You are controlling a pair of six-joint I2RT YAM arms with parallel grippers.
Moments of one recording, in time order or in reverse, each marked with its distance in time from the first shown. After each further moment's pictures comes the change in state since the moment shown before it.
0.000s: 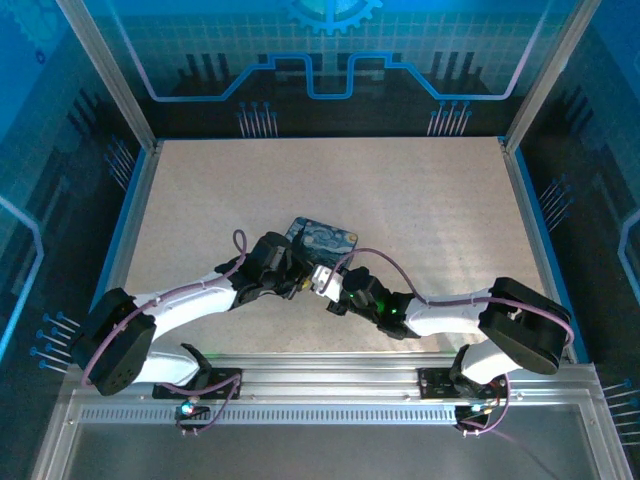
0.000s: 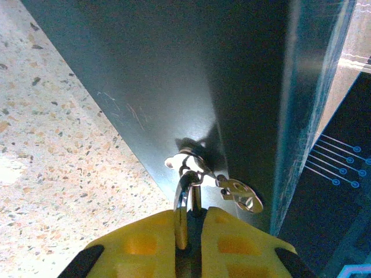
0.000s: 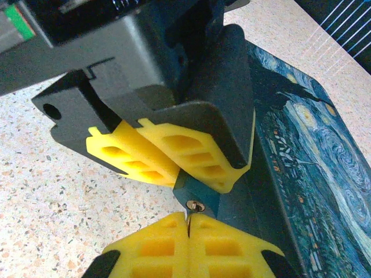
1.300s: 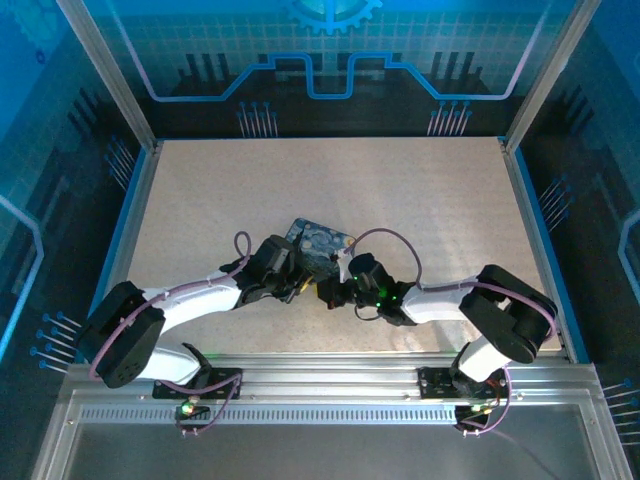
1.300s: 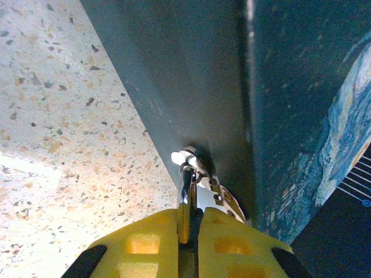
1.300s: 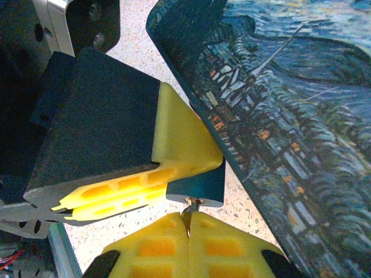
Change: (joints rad) left arm -0.005 0.048 -0.007 -0.024 -0.035 0.004; right arm -0.147 0.102 0.014 0.045 -0.411 0.971
